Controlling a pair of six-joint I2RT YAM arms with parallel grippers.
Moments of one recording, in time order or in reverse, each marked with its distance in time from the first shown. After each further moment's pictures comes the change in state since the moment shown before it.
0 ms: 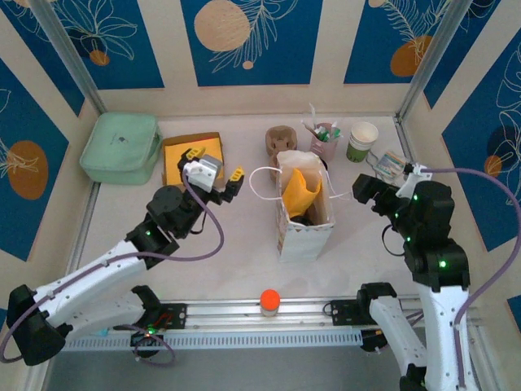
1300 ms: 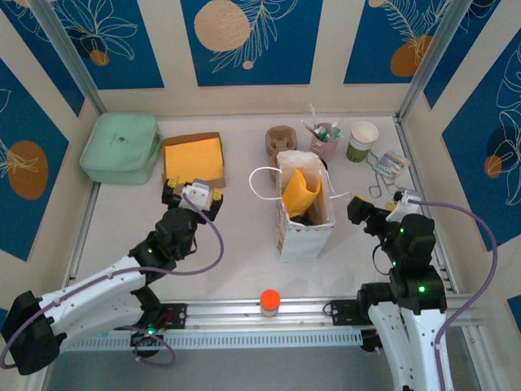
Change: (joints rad) left arm 0.000 -0.086 -0.278 -0.026 -0.335 0.034; right arm 0.000 -0.266 -0.392 0.188 0.021 -0.037
